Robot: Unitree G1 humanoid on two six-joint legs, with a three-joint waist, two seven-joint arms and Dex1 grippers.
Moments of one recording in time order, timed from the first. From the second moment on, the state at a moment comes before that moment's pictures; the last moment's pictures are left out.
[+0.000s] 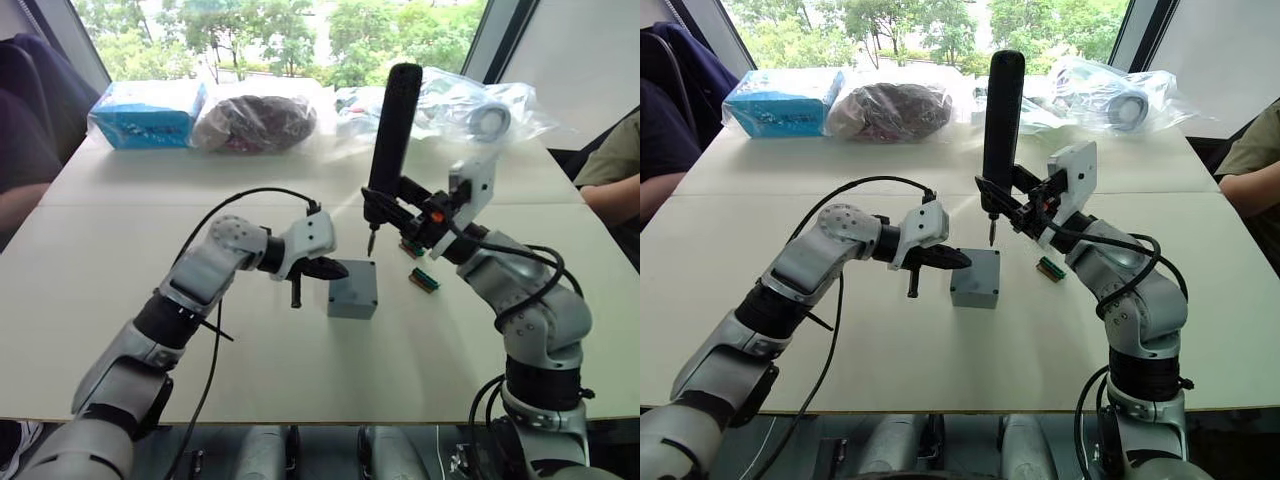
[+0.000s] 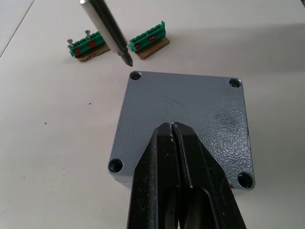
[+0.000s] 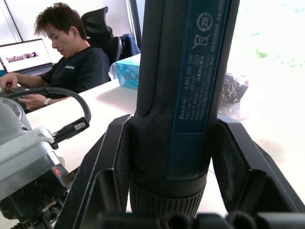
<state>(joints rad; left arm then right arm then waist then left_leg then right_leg) -0.78 0.50 -0.42 0.03 -0.18 0.49 -1.13 -0.45 -0.33 -0.13 -0.40 0.54 0.67 0.49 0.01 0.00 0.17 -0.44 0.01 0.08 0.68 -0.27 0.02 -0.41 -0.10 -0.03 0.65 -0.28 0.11</state>
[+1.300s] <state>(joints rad) -0.71 0.47 -0.42 0.02 -0.12 0.43 -1.13 -0.24 -0.33 -0.03 -0.39 0.41 0.36 0.49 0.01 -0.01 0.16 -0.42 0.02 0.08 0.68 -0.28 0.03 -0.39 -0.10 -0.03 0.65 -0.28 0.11</state>
